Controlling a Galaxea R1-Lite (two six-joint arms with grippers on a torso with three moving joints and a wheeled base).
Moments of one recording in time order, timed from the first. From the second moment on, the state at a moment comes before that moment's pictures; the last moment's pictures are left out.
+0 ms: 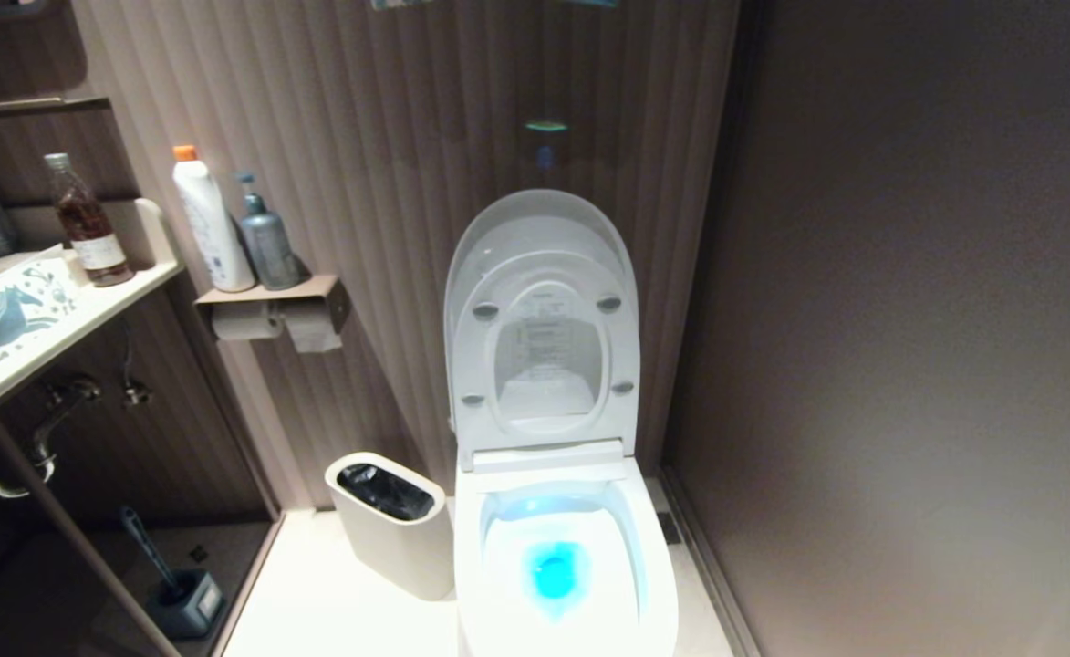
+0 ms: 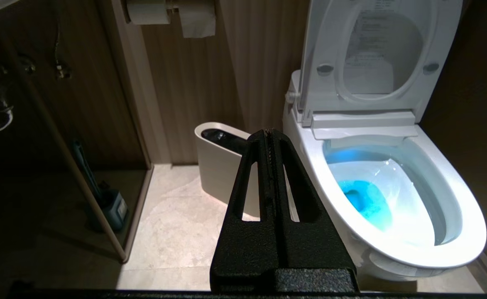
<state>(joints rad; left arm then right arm) 0.01 0.00 0.00 0.00 0.00 0.00 0.00 0.00 0.00 -0.01 -0.03 0.07</state>
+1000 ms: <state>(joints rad) 0.01 0.00 0.00 0.00 0.00 0.00 0.00 0.00 0.00 -0.01 -0.03 0.07</state>
